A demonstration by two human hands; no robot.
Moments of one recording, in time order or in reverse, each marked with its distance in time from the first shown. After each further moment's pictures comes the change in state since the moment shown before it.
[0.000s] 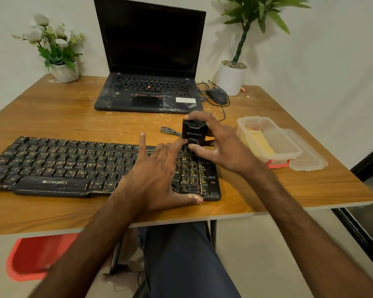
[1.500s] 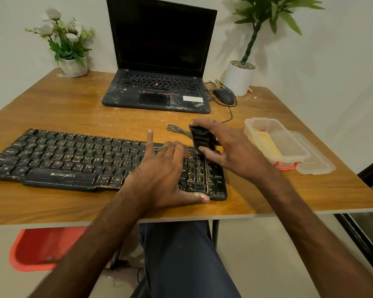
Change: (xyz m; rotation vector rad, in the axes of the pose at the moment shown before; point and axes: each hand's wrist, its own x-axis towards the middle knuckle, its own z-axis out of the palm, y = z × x) left_hand -0.004 0.004 -0.007 0.049 0.021 0.014; right_hand -0.006 0.000 0.001 -0.377 -0.047 -0.039
